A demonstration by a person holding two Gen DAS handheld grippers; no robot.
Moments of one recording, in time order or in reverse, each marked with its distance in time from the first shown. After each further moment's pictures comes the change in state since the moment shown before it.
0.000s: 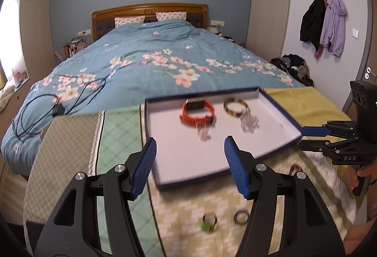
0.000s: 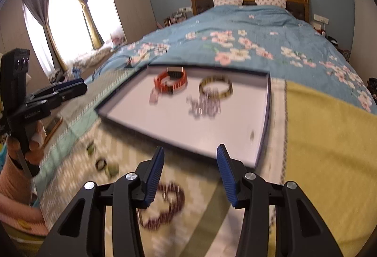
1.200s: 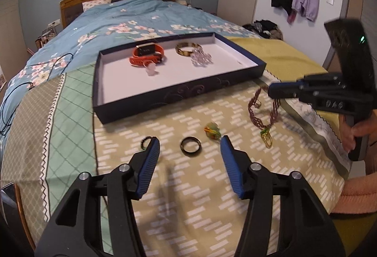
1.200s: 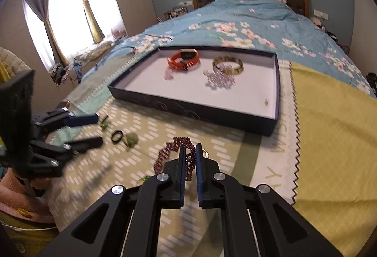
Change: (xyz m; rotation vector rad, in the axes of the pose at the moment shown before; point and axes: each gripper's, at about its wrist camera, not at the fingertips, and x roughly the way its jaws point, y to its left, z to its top) left arm 0.004 -0.057 -0.077 0.116 0.169 -0.156; right arm -0.015 0.032 -0.033 -0.001 0.006 0.003
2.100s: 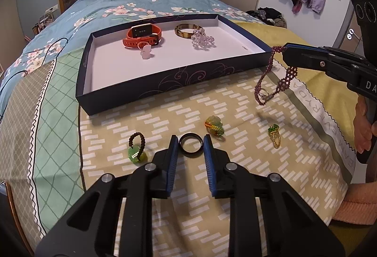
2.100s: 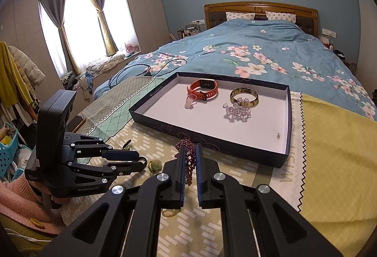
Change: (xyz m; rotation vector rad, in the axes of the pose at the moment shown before) left arm 0.031 0.002 0.007 -0.032 0.100 0.001; right arm -0.018 0.020 0.020 -0.043 -0.106 0.048
